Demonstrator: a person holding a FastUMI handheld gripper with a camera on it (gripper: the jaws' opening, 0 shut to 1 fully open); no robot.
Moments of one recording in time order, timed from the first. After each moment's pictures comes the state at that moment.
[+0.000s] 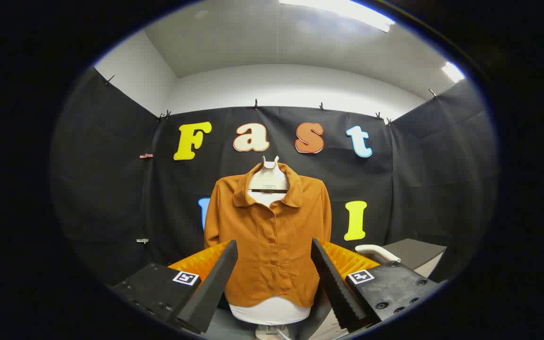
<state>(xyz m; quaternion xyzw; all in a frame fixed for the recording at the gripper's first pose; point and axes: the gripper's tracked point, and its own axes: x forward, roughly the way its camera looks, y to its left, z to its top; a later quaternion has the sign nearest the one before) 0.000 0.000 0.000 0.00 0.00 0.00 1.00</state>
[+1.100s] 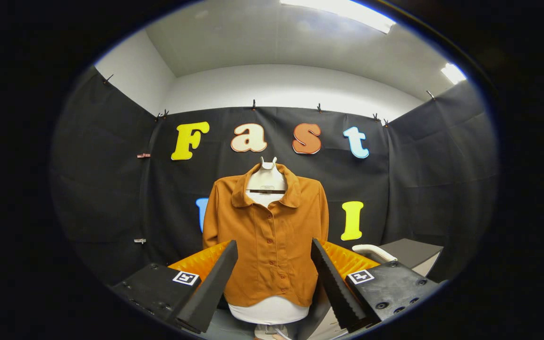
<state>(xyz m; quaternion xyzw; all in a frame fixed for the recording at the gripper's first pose) -0.002 0.003 0.003 0.00 0.00 -0.01 1.00</state>
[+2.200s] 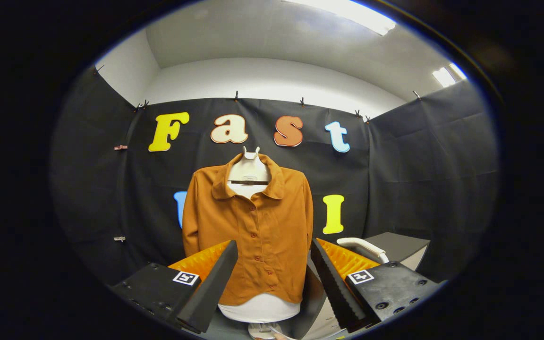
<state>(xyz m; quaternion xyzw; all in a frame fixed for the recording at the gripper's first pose) 0.023 -0.014 -0.018 -0.01 0.02 -0.09 1.00</state>
